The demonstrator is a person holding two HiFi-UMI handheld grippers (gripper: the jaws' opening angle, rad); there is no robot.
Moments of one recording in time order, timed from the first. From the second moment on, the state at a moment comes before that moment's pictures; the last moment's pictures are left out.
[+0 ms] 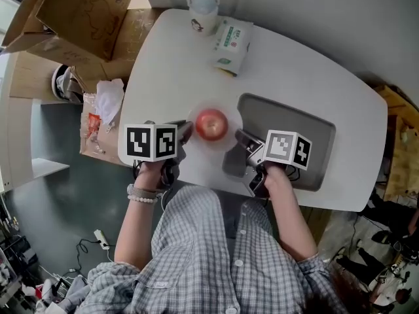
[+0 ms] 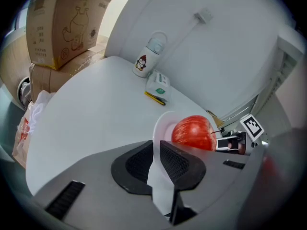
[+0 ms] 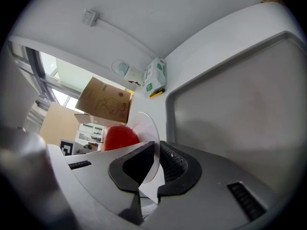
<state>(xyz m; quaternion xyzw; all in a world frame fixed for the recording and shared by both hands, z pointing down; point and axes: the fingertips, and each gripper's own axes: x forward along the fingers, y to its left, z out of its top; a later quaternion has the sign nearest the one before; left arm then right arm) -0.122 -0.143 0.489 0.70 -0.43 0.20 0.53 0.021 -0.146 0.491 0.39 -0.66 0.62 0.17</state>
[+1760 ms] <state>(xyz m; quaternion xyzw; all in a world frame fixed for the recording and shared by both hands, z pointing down) 0.103 -0.133 0.534 0.74 -0.31 0.30 0.52 0.244 -0.114 0.530 0.48 -0.63 0.59 0.18</state>
